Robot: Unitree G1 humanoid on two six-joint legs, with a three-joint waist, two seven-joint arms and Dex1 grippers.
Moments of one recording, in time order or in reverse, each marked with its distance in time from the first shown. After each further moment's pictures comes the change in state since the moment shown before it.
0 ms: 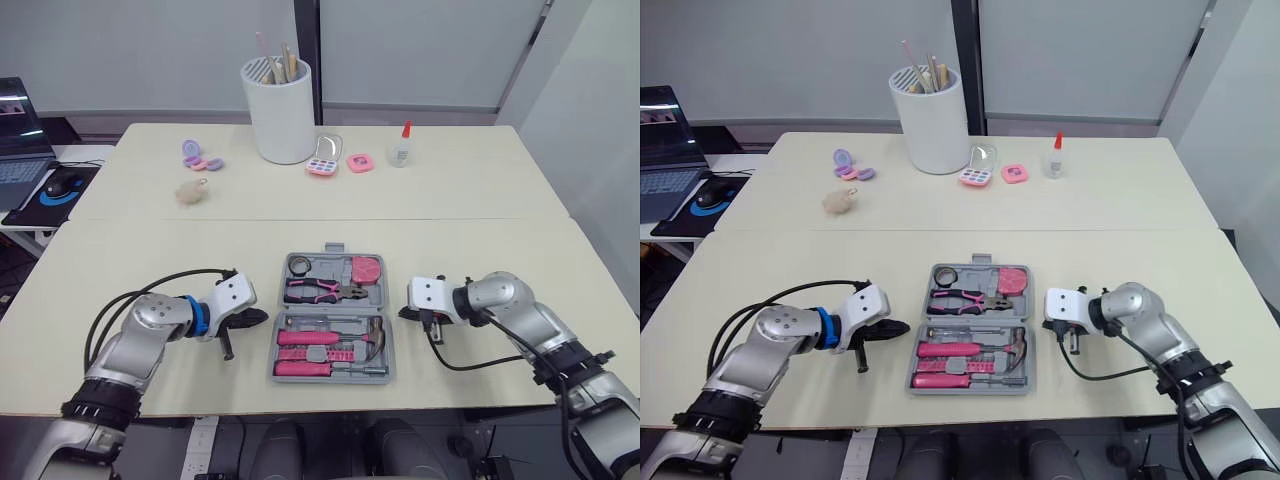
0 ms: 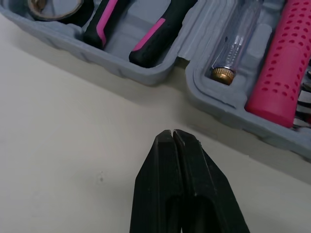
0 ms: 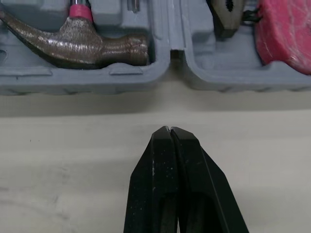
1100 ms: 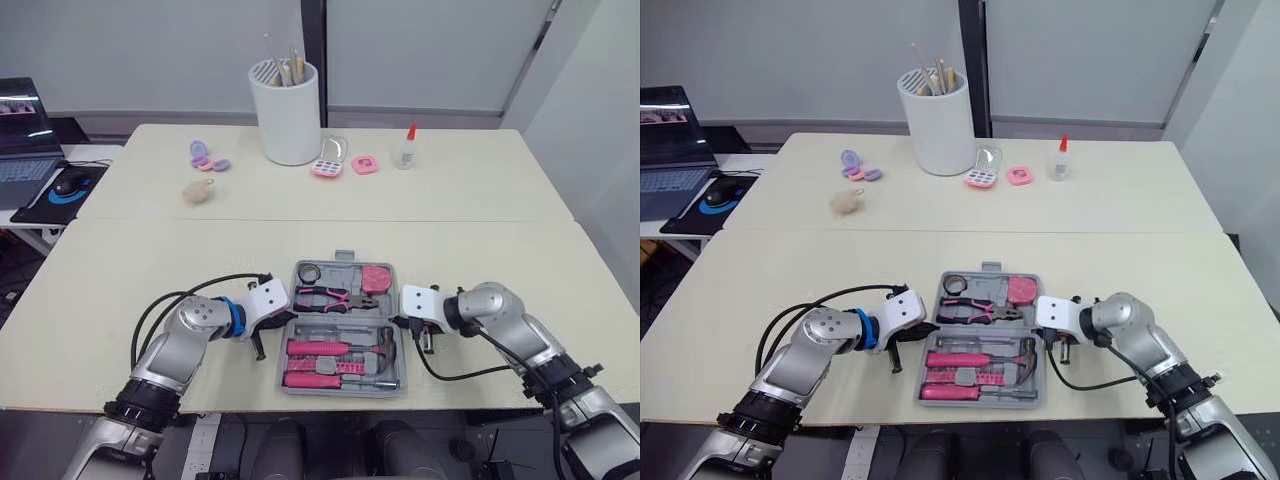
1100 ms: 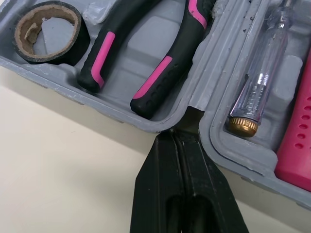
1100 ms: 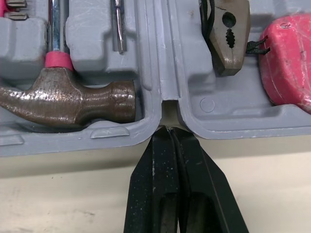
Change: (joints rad) left arm 0.030 -0.138 -0.058 -0.149 0.120 0.123 0.054; right arm 0.106 0.040 -0.044 -0.157 -0.055 0.151 0.002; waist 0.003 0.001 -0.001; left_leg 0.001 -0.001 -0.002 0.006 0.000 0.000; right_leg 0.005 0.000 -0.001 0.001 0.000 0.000
